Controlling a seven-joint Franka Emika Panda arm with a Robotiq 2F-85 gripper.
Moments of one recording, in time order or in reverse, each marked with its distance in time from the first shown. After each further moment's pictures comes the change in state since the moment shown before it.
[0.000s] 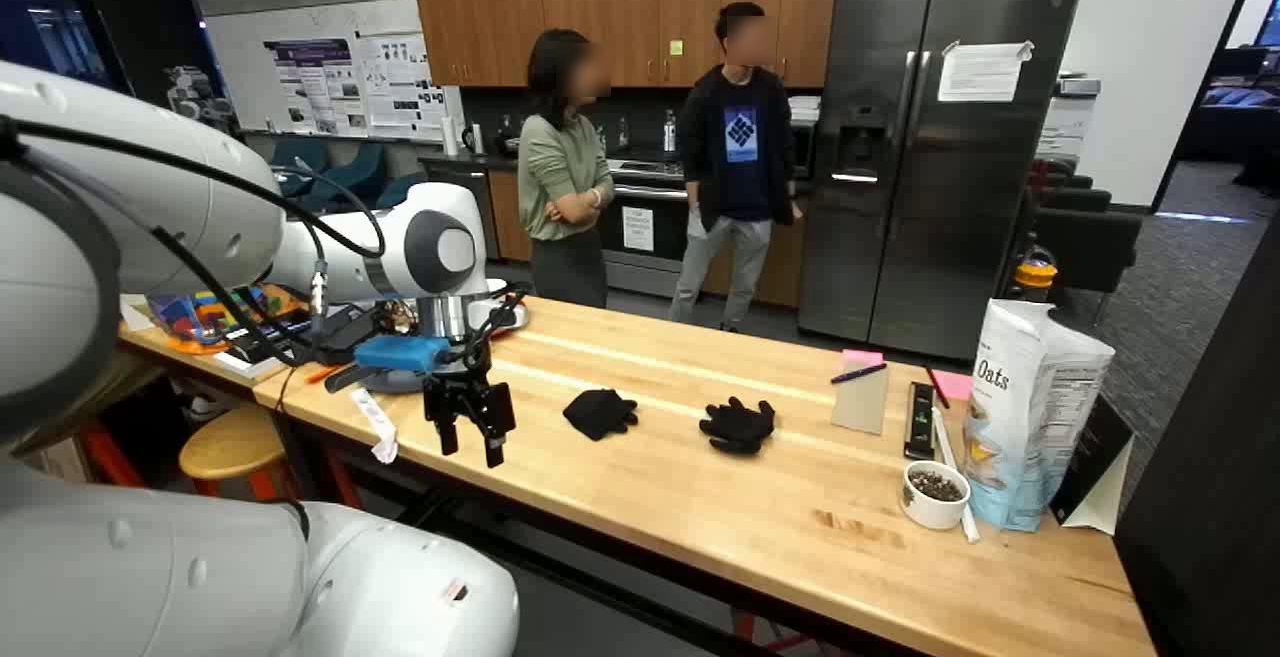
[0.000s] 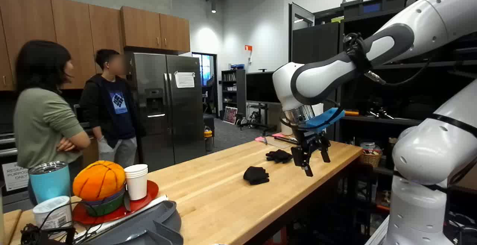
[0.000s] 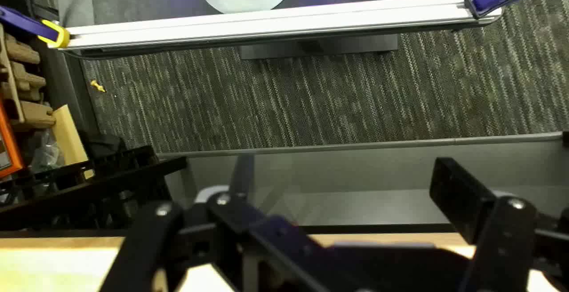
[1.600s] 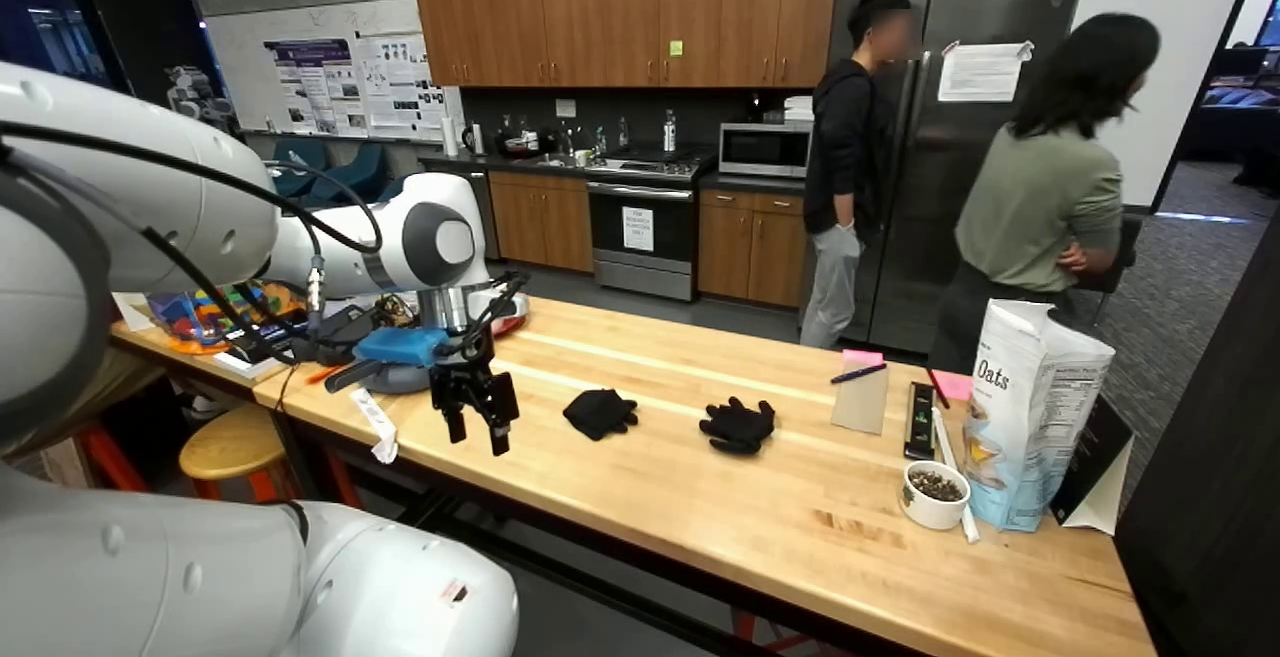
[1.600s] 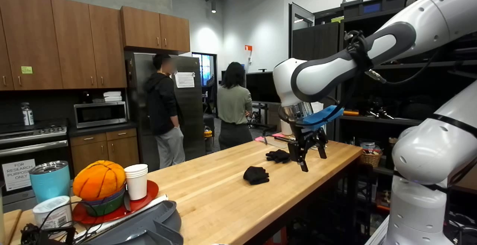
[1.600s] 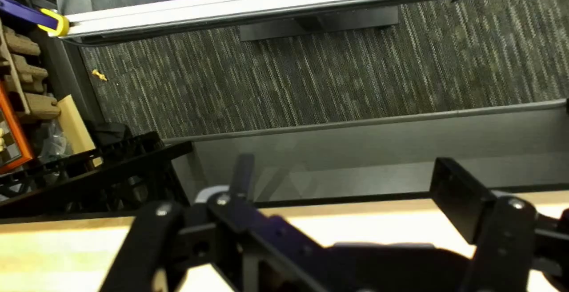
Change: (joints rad) arm -0.007 -0.013 -0.002 0.017 -0.022 0.026 0.043
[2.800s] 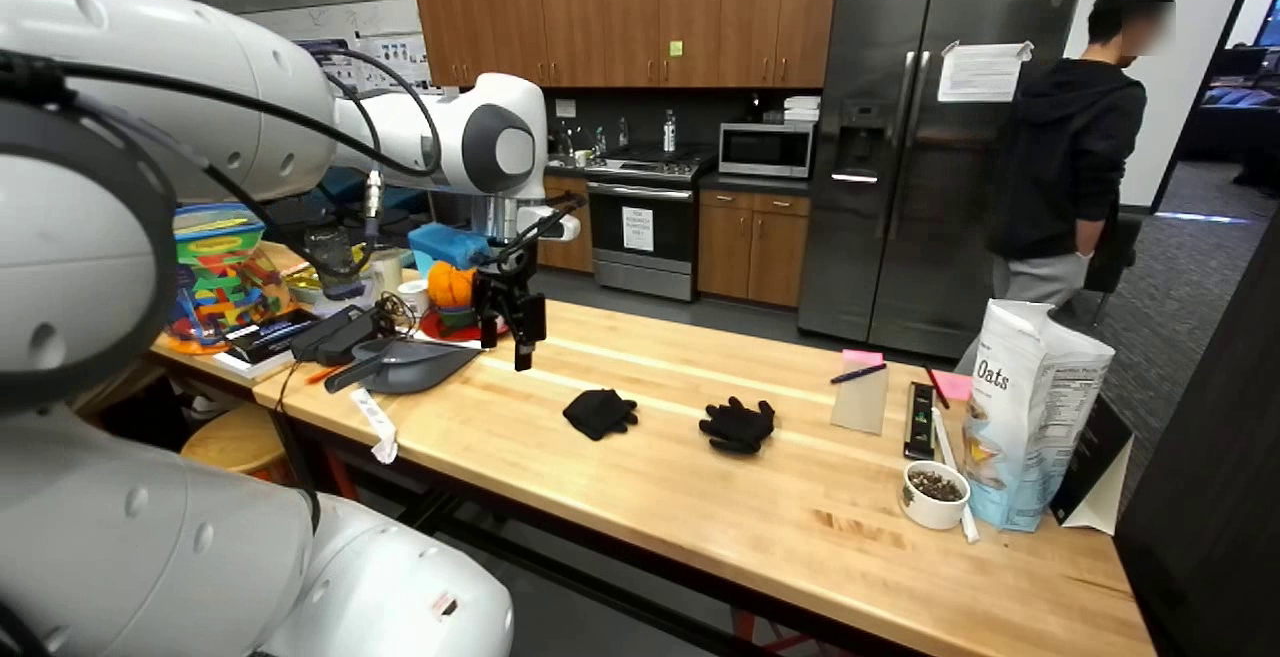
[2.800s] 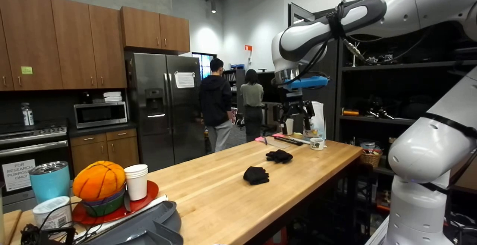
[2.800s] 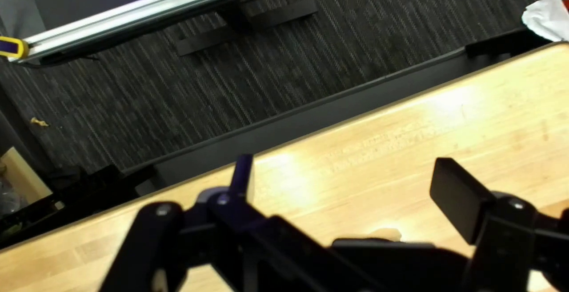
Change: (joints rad) arm -0.104 0.112 -0.138 0.299 0.068 -0.137 0.032
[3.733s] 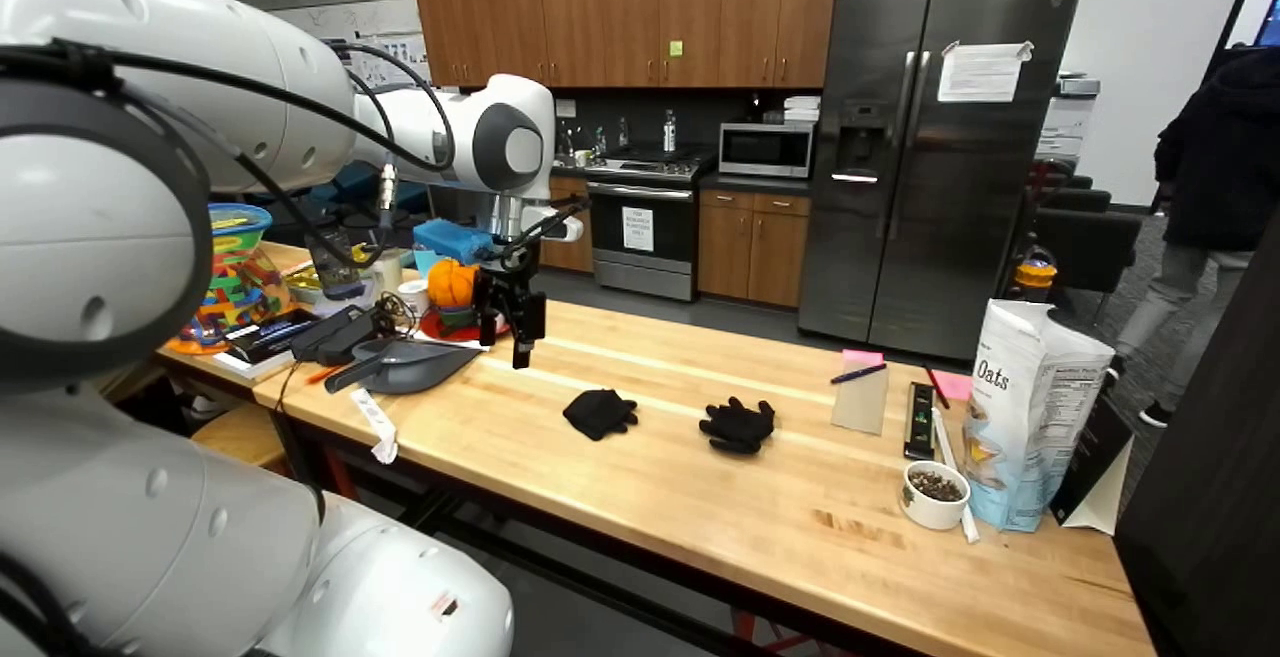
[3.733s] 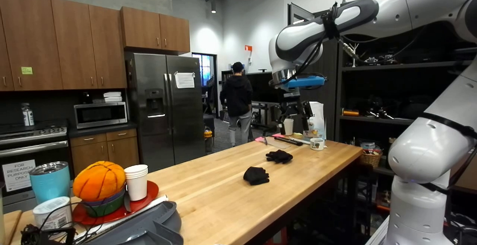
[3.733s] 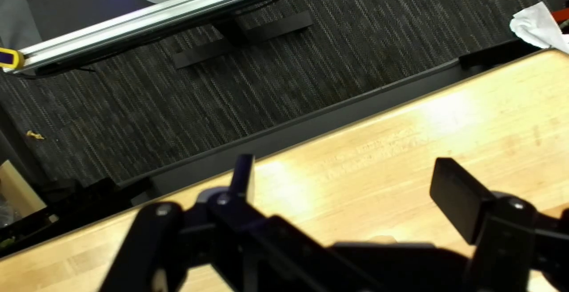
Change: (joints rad) arm 0.000 0.040 -0.005 0.029 0.017 -0.020 0.005
